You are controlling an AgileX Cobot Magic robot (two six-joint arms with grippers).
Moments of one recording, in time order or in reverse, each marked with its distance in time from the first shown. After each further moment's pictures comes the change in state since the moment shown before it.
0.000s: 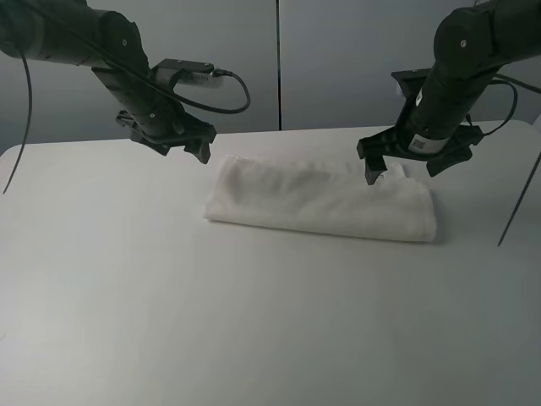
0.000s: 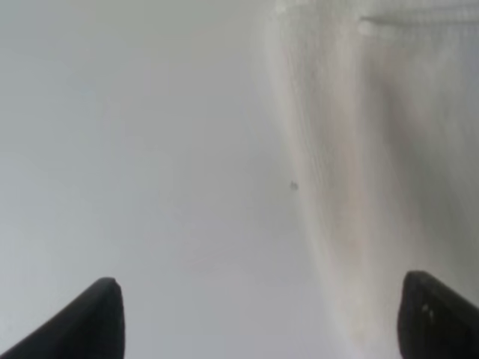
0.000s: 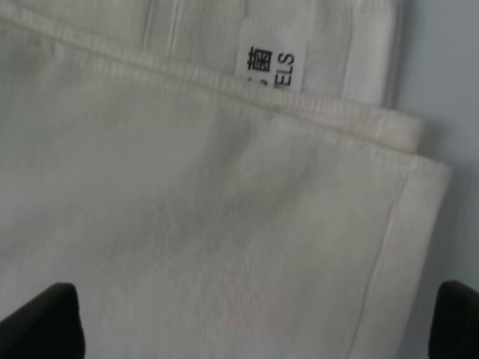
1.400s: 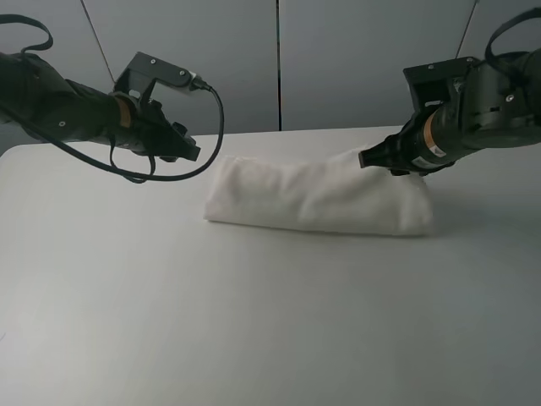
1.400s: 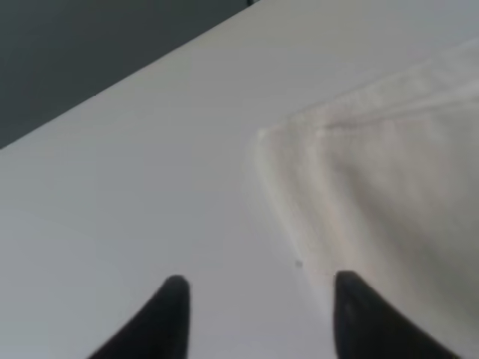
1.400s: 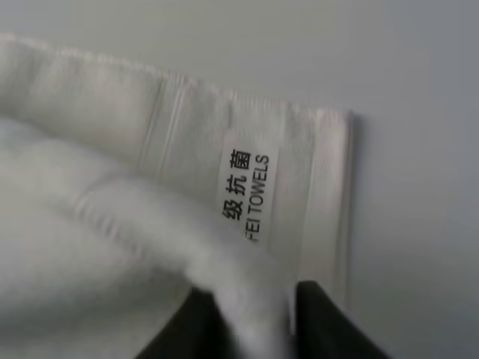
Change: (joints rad) left arm -0.002 -0.261 0.531 0.539 -0.730 -0.339; right arm 0.109 -0.172 0.352 -1.031 -0.399 1.038
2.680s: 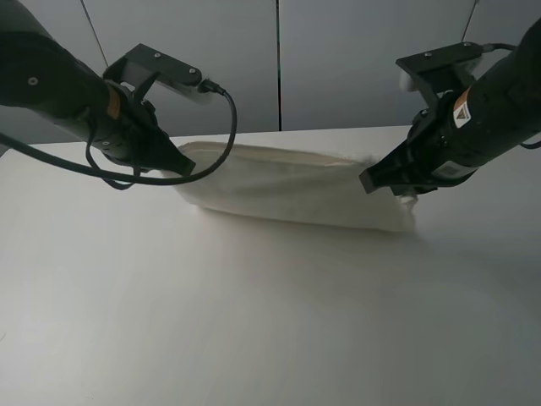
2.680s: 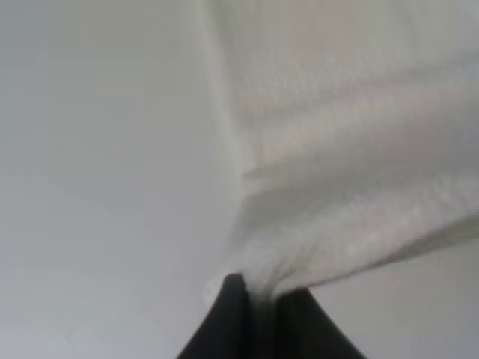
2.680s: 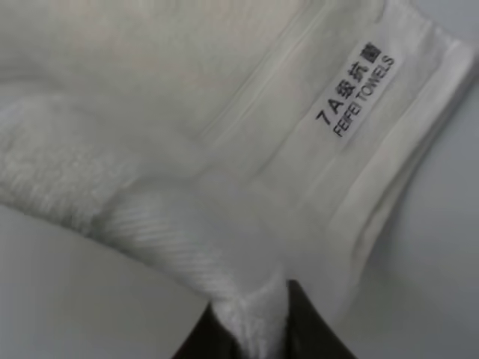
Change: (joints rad) left arm -0.188 -0.213 0.001 -0.111 0.519 0.026; right arm 0.128 -0.286 0.003 0.907 0.309 -0.958
